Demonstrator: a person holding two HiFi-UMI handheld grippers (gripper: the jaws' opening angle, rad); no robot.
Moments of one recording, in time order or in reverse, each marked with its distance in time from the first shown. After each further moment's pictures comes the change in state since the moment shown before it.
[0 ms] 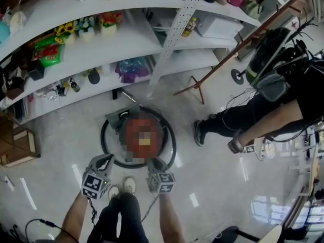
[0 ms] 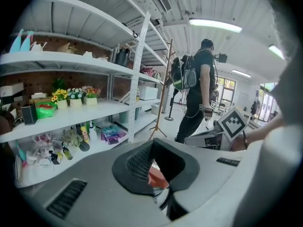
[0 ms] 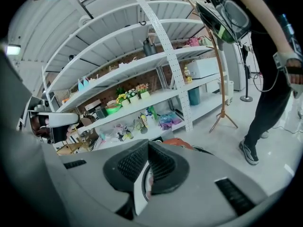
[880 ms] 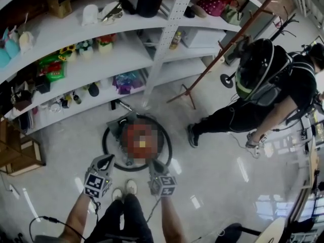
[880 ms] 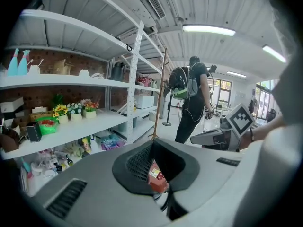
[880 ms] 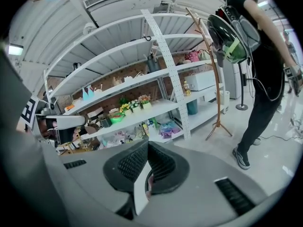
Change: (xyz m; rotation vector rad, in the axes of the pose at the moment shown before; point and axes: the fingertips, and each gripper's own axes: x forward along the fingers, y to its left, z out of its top) left arm -0.065 -0.026 0.074 0.052 -0.055 -0.012; right arm -0.092 0.047 0.064 -0.018 -0.067 -0.032
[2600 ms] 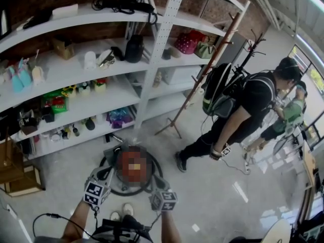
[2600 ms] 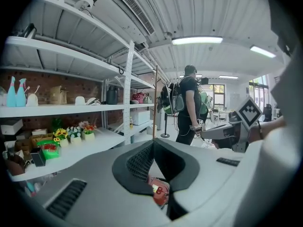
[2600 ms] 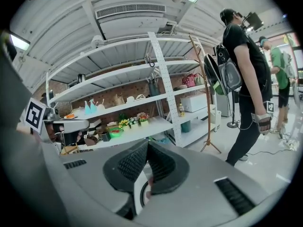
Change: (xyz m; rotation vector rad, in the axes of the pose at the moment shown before) left arm -0.072 -0.036 0.103 0.093 -0.135 -0.017; right arm -0.125 0.031 0.093 -0.055 -0.142 -0.095
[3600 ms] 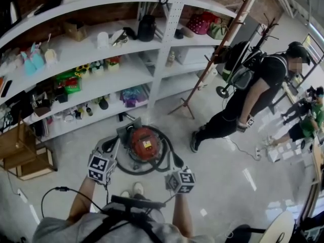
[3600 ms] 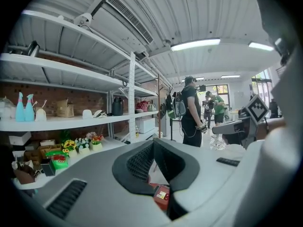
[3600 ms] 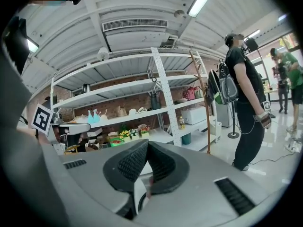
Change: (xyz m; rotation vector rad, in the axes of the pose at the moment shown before) left arm -0.036 0.008 0.040 0.044 -0.070 0.065; right arm -0.056 0.010 0.050 -0.006 -0.119 0.011
